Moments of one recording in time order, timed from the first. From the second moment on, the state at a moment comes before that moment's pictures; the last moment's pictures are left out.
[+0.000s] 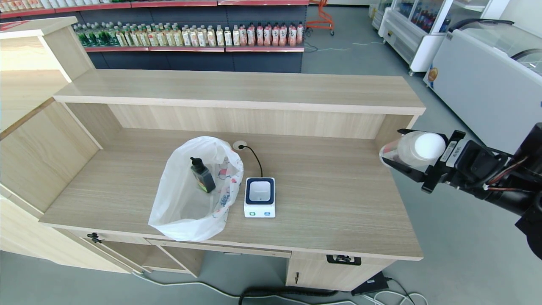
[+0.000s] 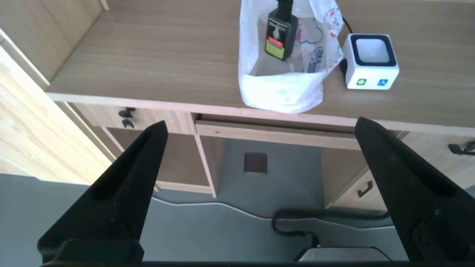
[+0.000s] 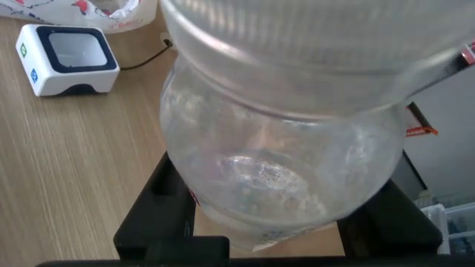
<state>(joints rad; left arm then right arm) 0.01 0.00 0.00 0.00 0.00 0.00 0.07 1.68 -0.59 -1.22 0.69 -0.94</state>
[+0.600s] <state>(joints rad) 0.01 0.00 0.00 0.00 0.00 0.01 0.17 1.72 -0.60 -1.22 0.70 -0.94</state>
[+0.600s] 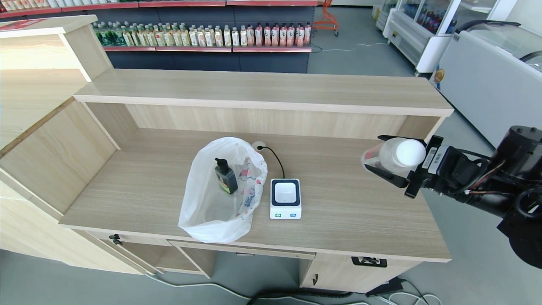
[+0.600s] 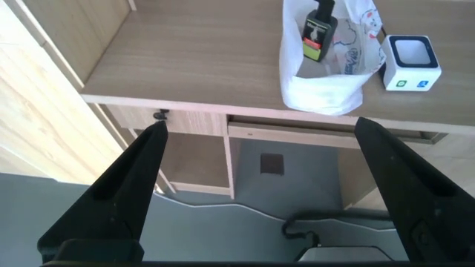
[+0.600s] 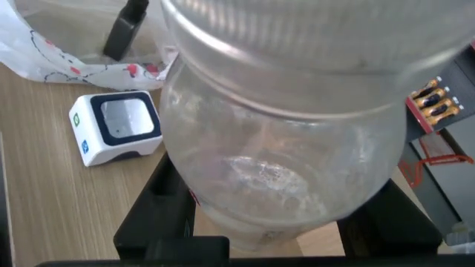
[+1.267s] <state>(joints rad) 0.00 0.00 0.00 0.00 0.00 0.00 0.15 1.86 -0.56 -1.37 0.77 -0.87</state>
